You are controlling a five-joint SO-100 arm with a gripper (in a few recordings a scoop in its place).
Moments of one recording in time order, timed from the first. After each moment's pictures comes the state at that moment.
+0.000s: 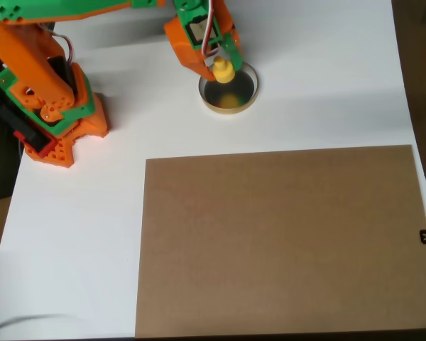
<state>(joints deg) -64.3 98.1 111.5 68.7 -3.7</state>
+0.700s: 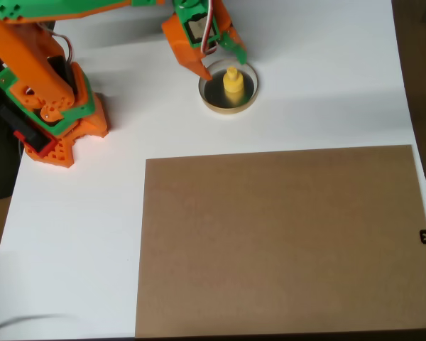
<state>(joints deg) -64.3 98.1 111.5 70.3 -4.7</state>
